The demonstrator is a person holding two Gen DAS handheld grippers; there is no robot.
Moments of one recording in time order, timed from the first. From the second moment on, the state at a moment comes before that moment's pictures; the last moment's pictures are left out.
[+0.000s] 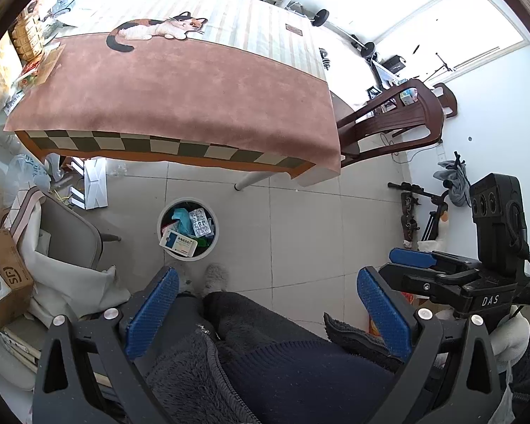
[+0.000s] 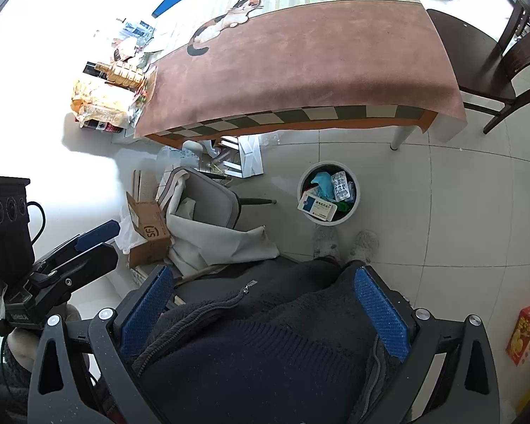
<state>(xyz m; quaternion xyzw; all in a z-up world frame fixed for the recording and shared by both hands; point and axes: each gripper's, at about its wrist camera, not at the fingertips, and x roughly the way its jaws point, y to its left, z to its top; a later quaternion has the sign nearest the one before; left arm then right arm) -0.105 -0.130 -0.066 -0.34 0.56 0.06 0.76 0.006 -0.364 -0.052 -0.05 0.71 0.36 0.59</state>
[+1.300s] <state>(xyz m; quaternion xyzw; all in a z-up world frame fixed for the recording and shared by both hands) -0.106 -0.141 -0.059 -0.33 0.56 0.04 0.76 -0.008 -0.375 -0.037 -0.04 0.72 0.36 0.60</state>
